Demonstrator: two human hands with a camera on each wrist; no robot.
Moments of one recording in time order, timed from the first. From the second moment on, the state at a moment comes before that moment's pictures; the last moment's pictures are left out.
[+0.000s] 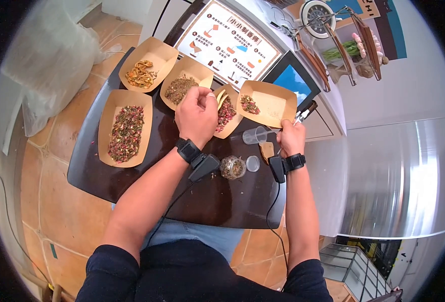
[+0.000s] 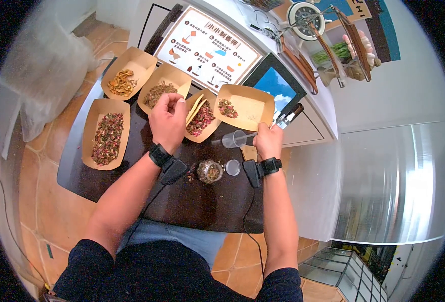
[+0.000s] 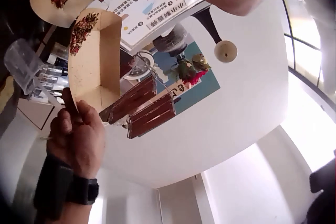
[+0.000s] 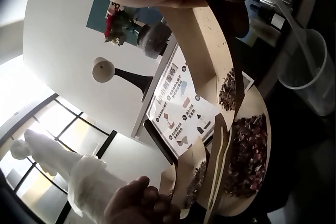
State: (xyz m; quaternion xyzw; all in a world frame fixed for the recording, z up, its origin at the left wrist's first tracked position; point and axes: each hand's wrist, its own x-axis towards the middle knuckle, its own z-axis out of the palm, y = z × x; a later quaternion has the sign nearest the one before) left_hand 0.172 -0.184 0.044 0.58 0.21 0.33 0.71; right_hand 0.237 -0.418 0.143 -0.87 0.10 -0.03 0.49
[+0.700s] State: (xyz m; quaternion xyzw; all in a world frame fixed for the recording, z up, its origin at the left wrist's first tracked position) left_hand 0.166 -0.185 0.046 0.67 0.26 0.28 0.64; right_hand 0.245 -0.428 0.123 -0.94 -0.02 -0.09 0.32
